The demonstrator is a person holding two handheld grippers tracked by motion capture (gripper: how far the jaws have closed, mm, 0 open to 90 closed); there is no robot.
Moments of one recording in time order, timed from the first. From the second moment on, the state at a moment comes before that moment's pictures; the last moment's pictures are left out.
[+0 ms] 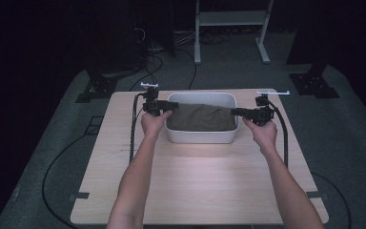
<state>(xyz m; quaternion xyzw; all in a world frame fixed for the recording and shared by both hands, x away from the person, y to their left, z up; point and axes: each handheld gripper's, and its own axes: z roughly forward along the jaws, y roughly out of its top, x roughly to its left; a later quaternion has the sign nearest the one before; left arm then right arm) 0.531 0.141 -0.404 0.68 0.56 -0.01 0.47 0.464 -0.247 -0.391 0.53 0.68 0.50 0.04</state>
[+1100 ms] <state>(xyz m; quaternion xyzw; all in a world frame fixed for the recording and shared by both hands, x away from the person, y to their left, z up) 0.508 0.159 -0.390 0.66 0.54 -0.03 0.53 0.455 -0.250 -0.395 0.51 0.69 0.52 0.02</state>
